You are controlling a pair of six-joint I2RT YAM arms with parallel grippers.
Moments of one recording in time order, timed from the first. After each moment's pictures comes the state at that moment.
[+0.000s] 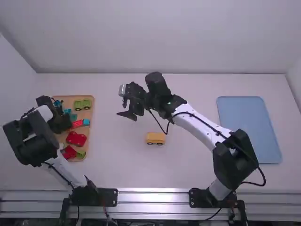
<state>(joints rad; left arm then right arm) 0.62 1.95 1.19 -0.59 0.04 0.12 0.66 1.74 1.33 -0.08 -0.69 -0.55</state>
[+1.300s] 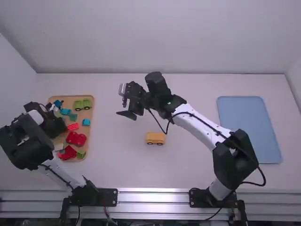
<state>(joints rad) 0.74 1.95 1.19 -0.63 0.15 0.12 0.66 1.74 1.33 -0.06 -0.69 -0.53</state>
